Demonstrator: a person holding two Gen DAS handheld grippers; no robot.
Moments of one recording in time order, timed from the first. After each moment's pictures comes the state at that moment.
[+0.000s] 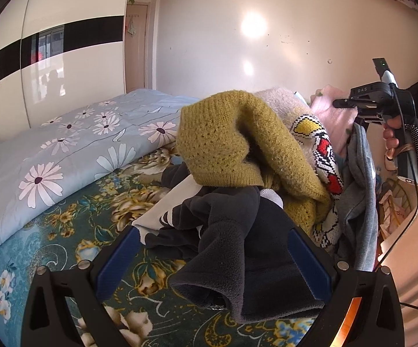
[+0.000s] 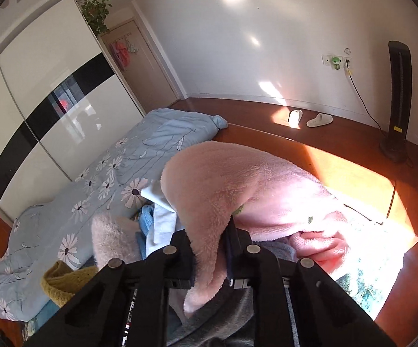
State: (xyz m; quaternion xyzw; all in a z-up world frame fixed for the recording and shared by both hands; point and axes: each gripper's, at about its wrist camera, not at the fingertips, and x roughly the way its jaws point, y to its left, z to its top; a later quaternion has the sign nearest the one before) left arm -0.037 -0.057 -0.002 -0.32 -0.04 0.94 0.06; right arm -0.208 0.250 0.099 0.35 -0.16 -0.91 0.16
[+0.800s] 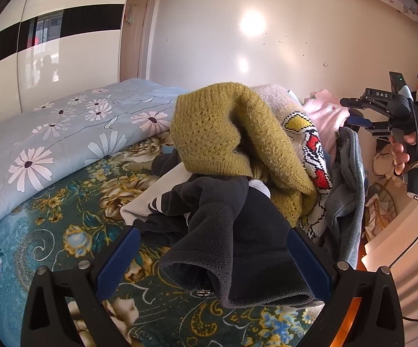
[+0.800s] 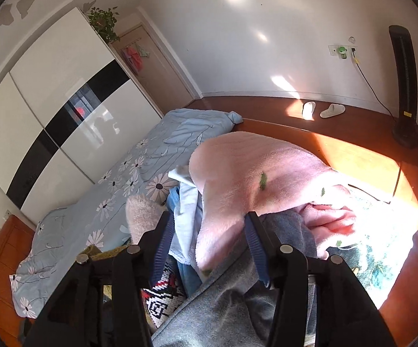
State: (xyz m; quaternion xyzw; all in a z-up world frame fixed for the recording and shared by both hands) left arm -0.030 -0.060 -0.010 -0.34 -0.08 0.93 0.08; right arm -0.177 0.260 0.091 0.38 -0.19 -0.89 0.19
